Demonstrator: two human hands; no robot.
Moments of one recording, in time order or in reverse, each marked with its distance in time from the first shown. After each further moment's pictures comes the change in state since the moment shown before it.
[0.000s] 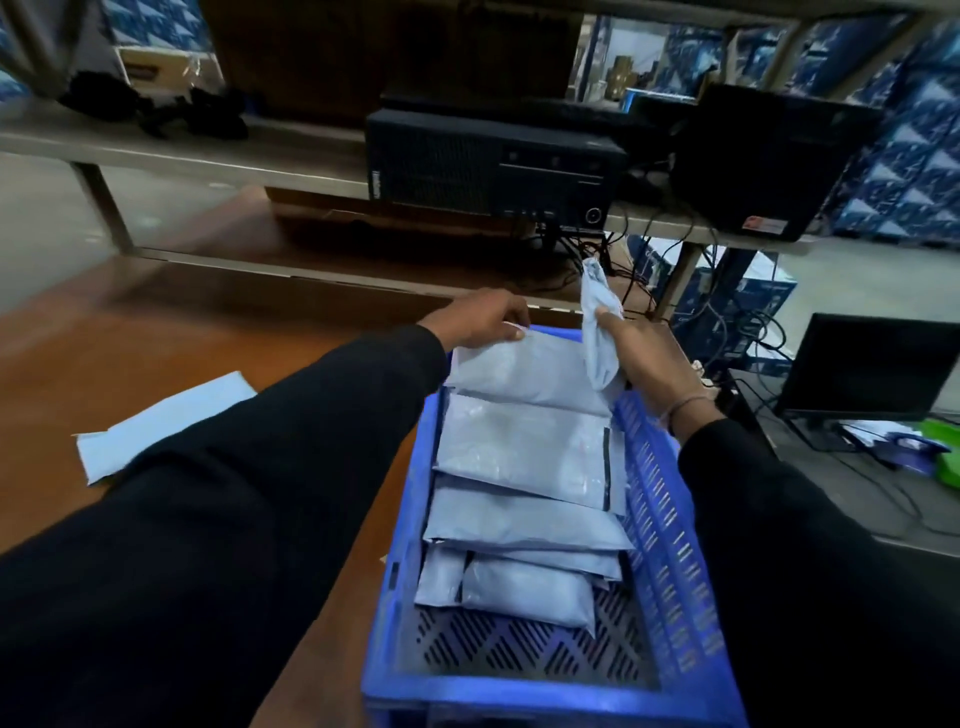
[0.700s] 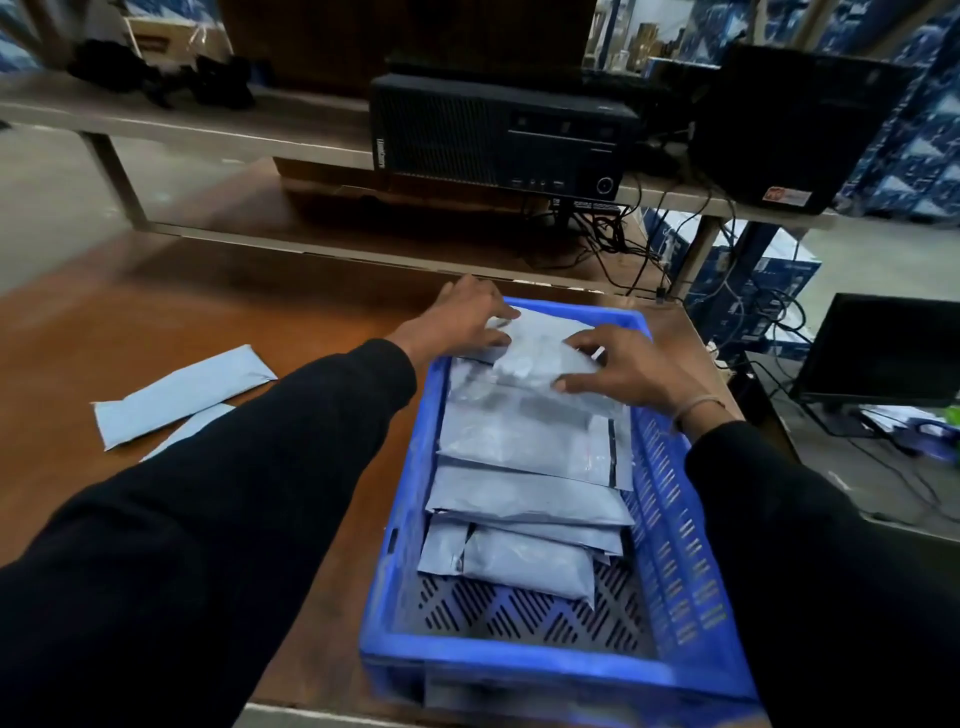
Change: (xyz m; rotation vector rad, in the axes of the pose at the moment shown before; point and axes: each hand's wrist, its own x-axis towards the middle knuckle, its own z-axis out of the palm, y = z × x) left_hand -0.038 -0.013 0.023 0.217 0.055 -0.011; right_hand -0.024 0.015 0.003 -0.628 -0.420 -0.360
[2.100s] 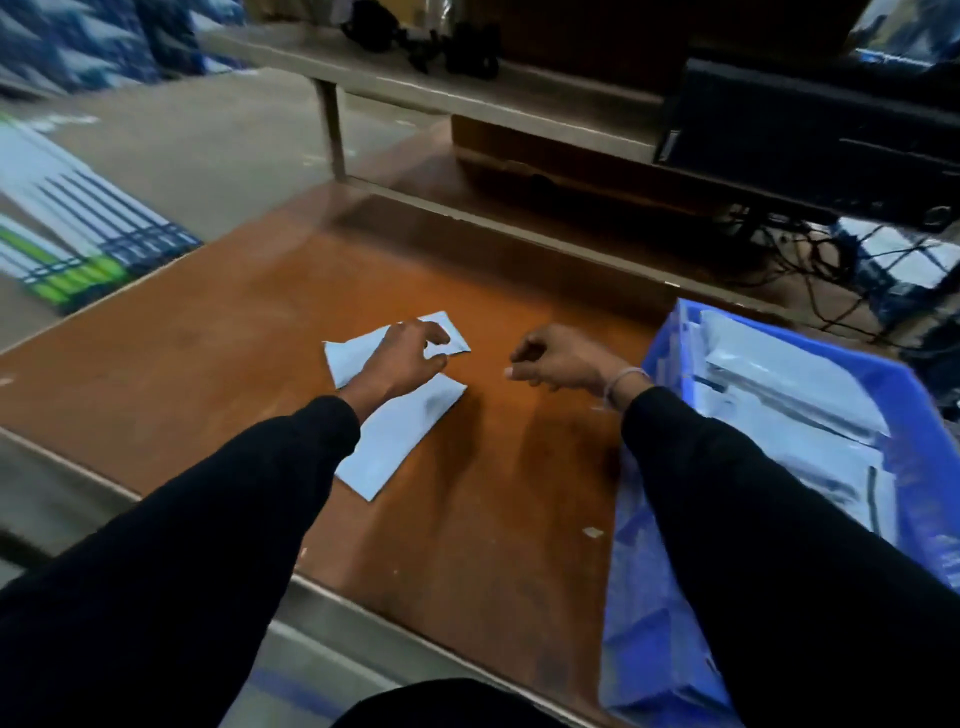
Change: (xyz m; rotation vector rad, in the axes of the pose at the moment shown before) left_hand -0.276 -0.247 0.019 -0.417 0.188 -0.587; right_hand 0.146 -0.259 0.200 0.111 -0.401 -0.033
